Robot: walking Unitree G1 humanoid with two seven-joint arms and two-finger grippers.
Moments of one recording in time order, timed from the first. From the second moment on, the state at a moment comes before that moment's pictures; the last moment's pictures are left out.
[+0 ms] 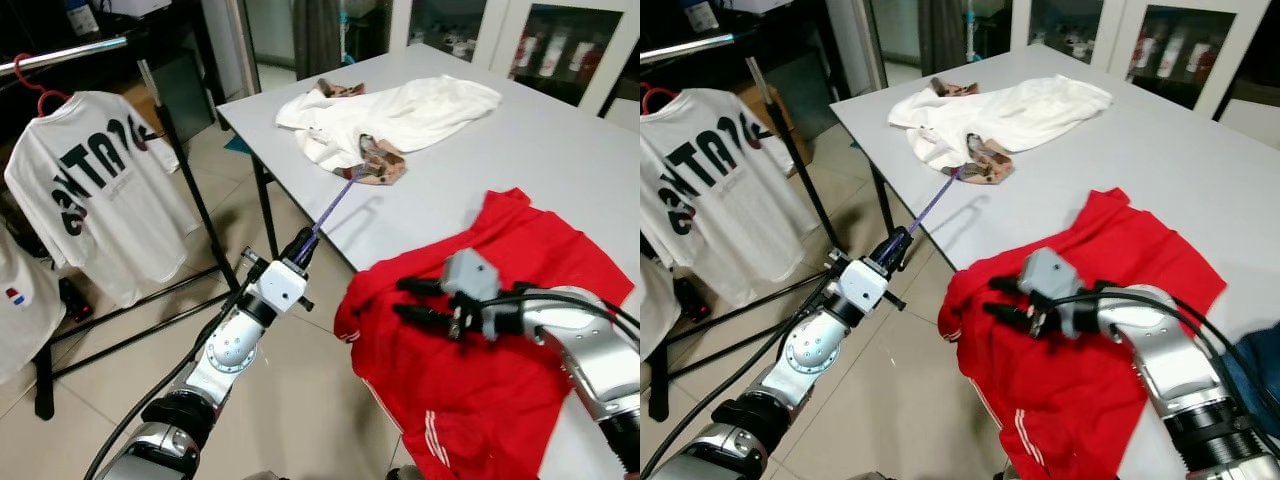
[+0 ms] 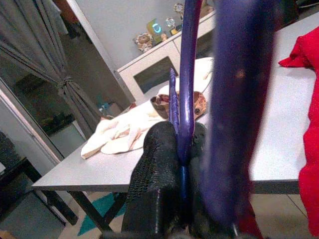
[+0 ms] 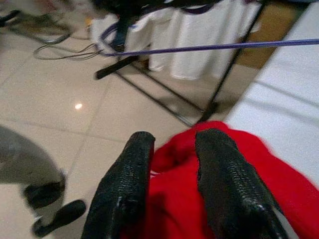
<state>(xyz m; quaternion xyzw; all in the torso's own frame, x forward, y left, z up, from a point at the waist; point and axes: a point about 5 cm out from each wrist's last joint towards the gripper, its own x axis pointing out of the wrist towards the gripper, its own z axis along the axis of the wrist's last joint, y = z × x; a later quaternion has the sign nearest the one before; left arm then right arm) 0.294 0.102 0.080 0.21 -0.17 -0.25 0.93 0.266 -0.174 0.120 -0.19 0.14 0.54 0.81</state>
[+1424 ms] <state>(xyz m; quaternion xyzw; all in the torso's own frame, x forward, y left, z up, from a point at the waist) 0.293 0.104 0.118 0.30 -0.25 -0.33 0.86 0.352 -0.239 0.107 -0.42 0.23 0.15 0.87</state>
